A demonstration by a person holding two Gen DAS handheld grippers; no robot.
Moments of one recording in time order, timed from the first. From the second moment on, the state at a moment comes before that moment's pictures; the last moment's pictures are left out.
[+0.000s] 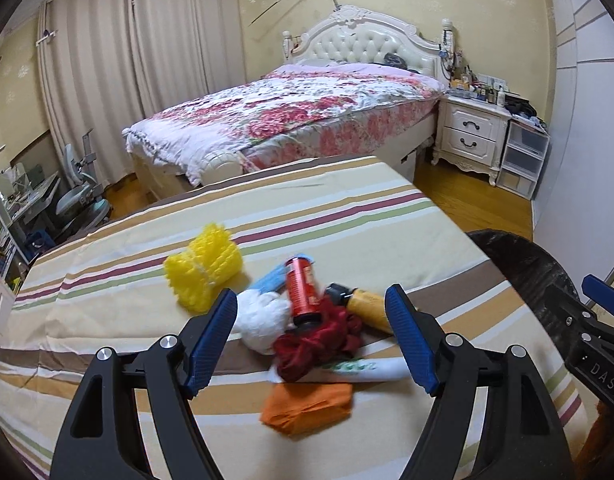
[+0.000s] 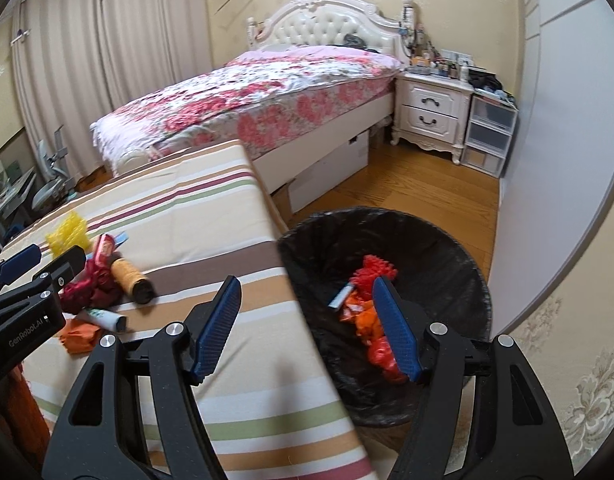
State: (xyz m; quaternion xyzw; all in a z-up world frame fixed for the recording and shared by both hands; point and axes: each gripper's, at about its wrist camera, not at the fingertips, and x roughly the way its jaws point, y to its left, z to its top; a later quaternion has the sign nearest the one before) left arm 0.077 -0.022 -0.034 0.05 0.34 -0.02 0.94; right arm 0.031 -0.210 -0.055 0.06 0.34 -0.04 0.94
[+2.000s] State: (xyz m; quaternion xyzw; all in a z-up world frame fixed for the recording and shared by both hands) left arm 0.071 0.108 -0.069 0.00 0.38 0.08 0.92; right arm 0.101 -0.081 -0.078 -0.02 0.43 0.10 0.90
